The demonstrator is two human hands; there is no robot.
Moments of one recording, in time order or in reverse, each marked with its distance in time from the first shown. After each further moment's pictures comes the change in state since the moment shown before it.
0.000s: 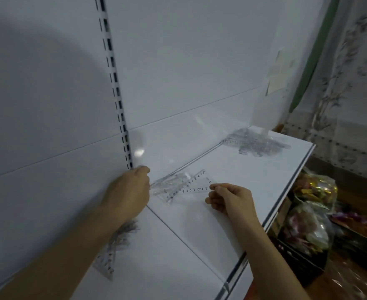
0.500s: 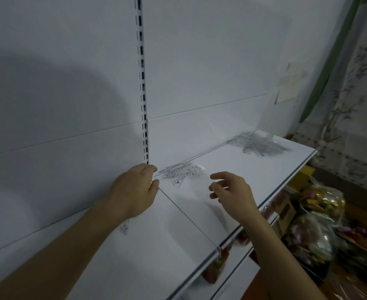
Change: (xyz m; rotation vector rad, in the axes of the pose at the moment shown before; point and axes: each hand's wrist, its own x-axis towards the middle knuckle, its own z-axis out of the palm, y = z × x) left_hand -0.079 0.021 -0.036 0.022 0.014 0.011; right_hand -0.043 -0.021 -0.009 -0.611 -0.158 -0.286
